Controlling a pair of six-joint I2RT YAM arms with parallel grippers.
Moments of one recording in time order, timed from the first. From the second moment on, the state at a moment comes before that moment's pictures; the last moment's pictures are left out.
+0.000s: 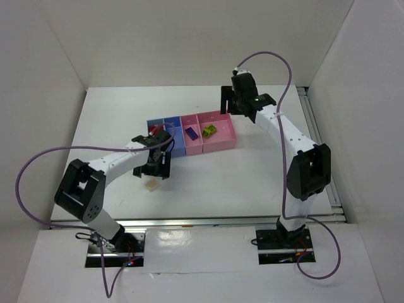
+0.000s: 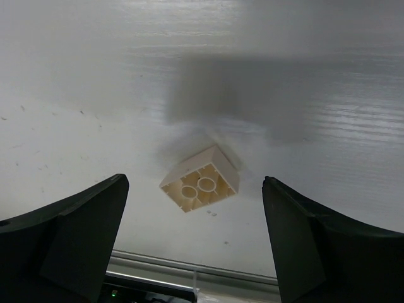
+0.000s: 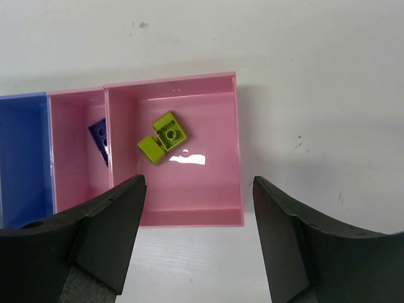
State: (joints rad) left arm -0.50 1.57 1.05 -0.85 -0.31 -0.50; right arm 0.40 1.78 1.65 -0.54 0.18 0.29
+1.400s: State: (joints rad) left arm -0.57 1.55 1.13 -0.87 -0.15 -0.53; right arm 0.40 1.75 1.59 -0.57 0.20 0.29
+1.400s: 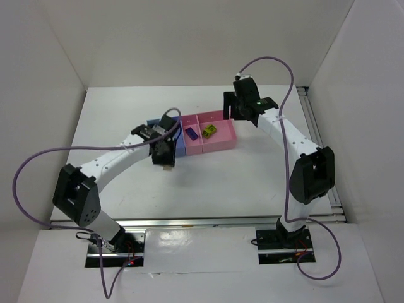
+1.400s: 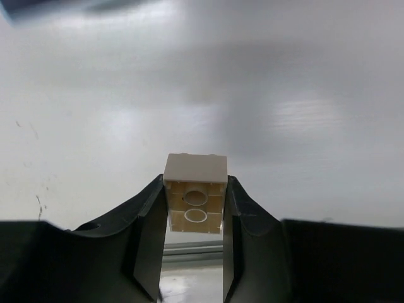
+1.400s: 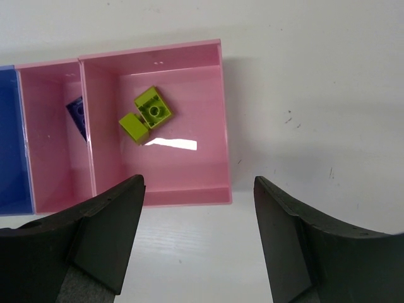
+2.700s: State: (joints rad) left arm -0.37 2.04 2.02 -0.96 -0.13 -0.40; right arm 0.30 1.62 1.54 -0.63 0.24 0.35
